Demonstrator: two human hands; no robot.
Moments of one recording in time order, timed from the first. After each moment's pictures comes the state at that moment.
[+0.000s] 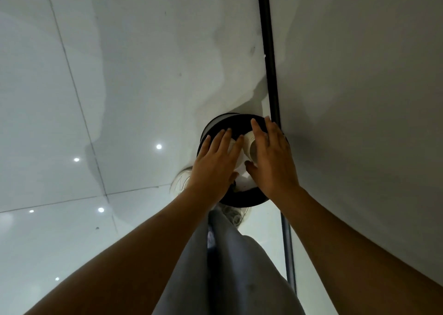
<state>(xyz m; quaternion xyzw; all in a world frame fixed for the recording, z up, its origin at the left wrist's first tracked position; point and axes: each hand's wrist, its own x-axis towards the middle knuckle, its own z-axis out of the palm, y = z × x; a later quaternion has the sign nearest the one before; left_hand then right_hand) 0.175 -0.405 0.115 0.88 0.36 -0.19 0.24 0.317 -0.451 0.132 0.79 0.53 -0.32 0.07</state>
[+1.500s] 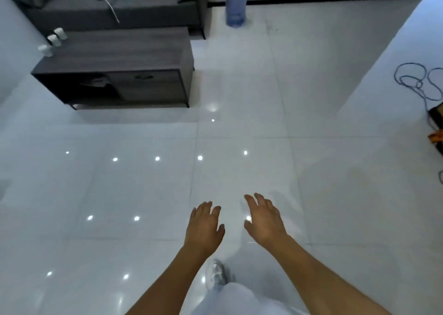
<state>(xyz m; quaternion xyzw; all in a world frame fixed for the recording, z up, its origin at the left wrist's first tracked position) -0.288 -0.986 0.655 0.15 0.96 0.09 0.20 -0.272 -0.813 0.667 0.07 0.96 -0.19 0.22</state>
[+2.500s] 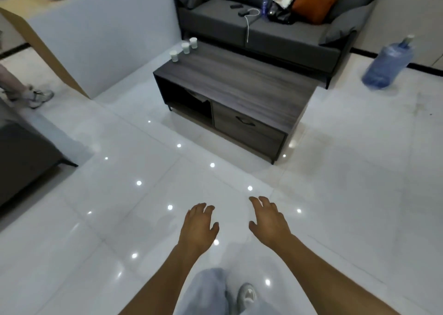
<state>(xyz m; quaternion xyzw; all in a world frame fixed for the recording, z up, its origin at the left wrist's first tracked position) -0.746 -1.214 0.690 -0.16 0.96 0.20 0.15 -0.832 -1.032 0.696 -0.21 0.94 -0.11 0.26</state>
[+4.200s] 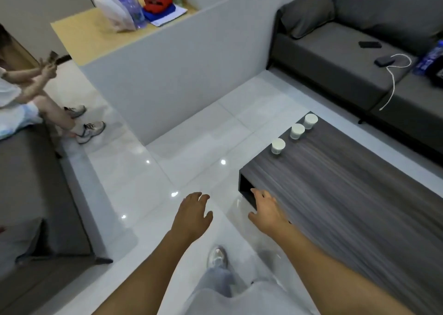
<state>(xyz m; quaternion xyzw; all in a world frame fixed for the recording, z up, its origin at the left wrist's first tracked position) -1.420 -2.093 0.686 -0.28 0.93 0.21 0.13 -1.563 -1.927 0.677 -0.30 0.89 -0.12 0.31</state>
